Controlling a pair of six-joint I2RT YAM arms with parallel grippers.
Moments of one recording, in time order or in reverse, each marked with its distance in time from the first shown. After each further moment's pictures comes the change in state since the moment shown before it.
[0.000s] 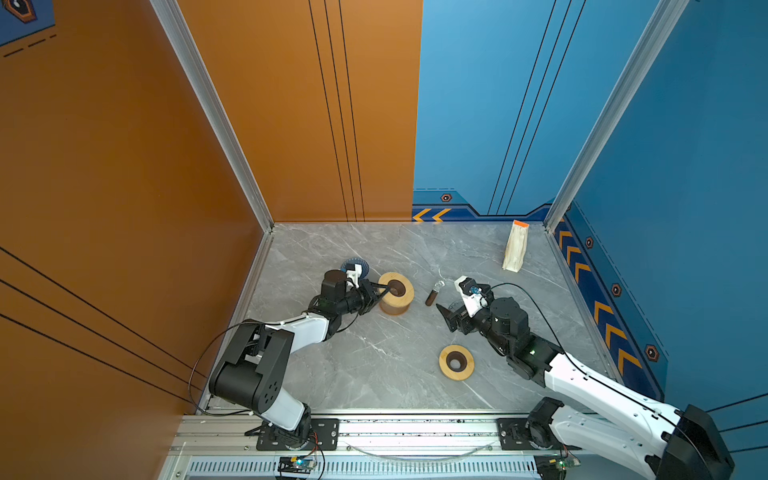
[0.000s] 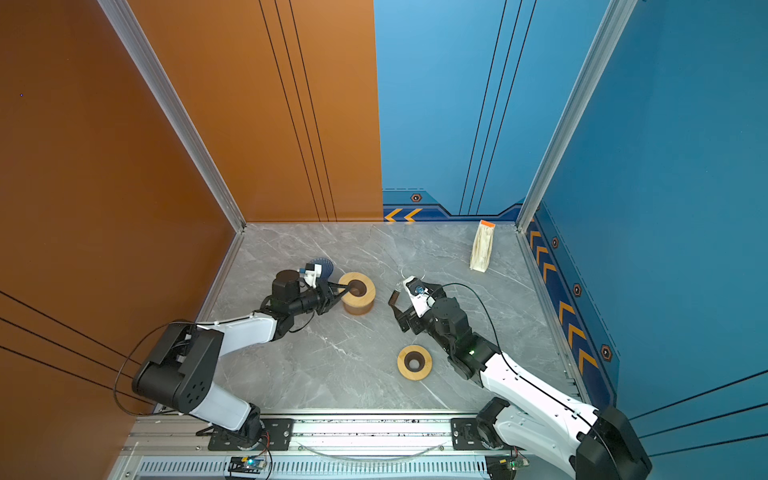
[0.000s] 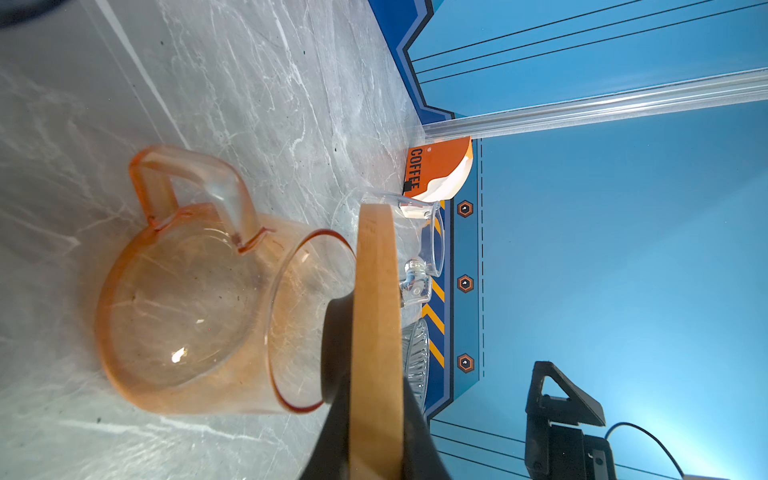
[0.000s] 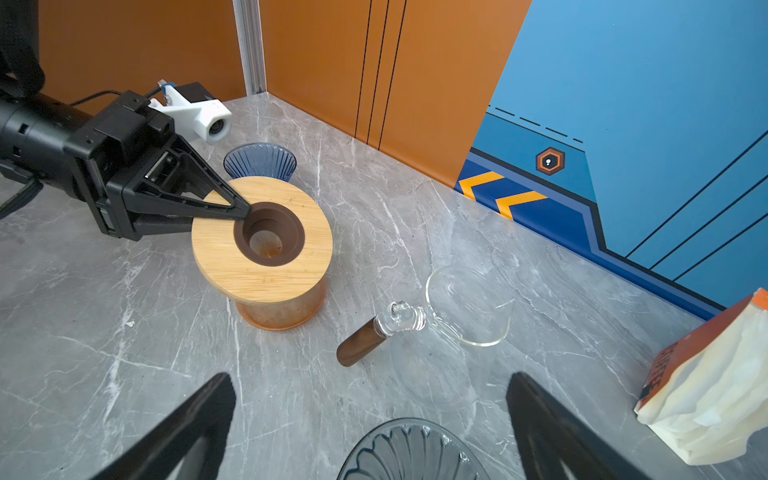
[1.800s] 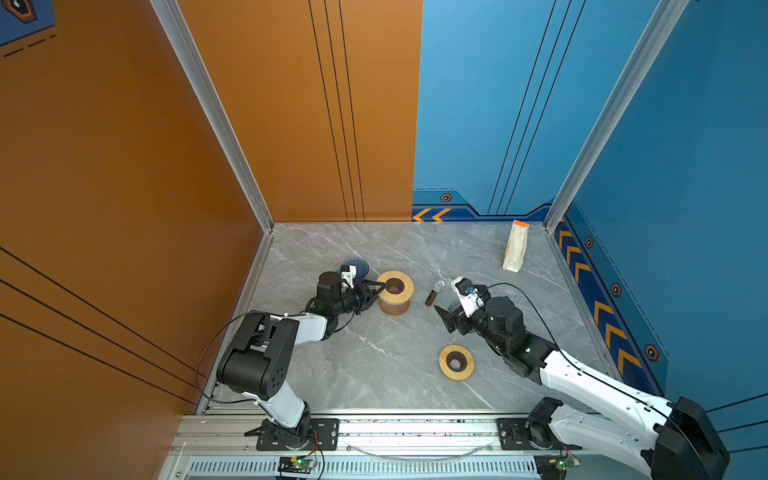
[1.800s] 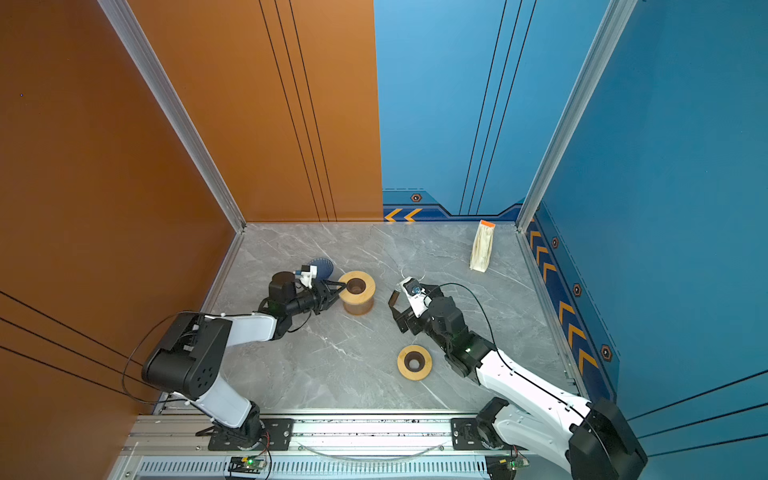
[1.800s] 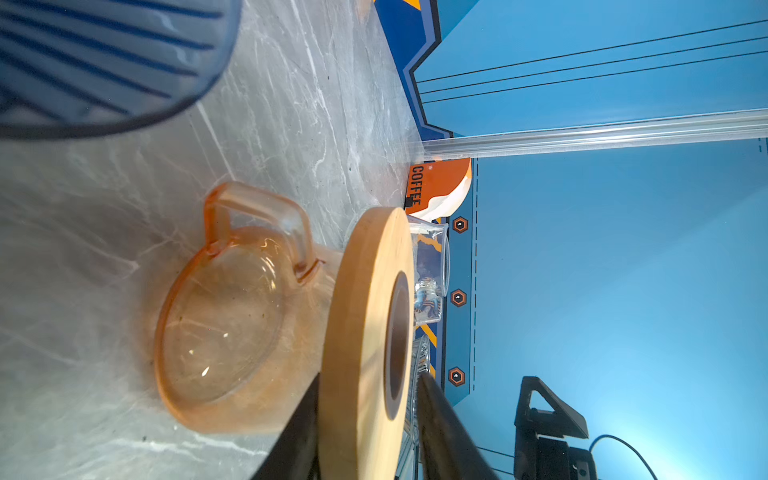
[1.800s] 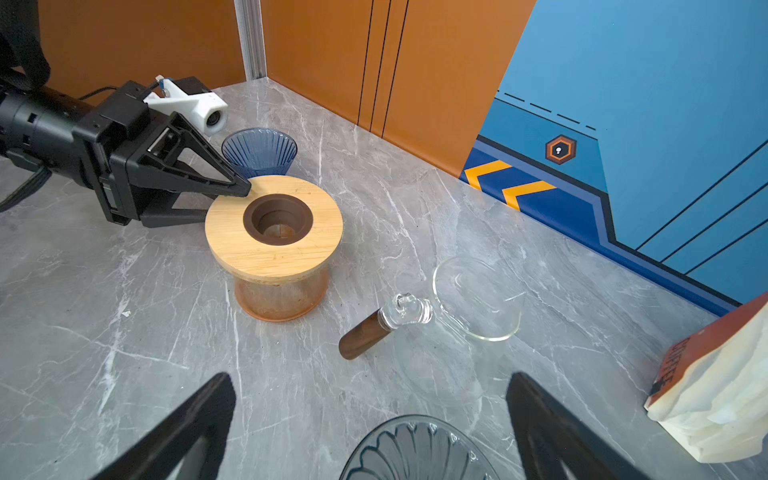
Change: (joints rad) left arm 0.067 0.074 -0.041 0.118 0.044 -0.048; right arm 0.000 0.032 0.000 0.009 -0.004 0.001
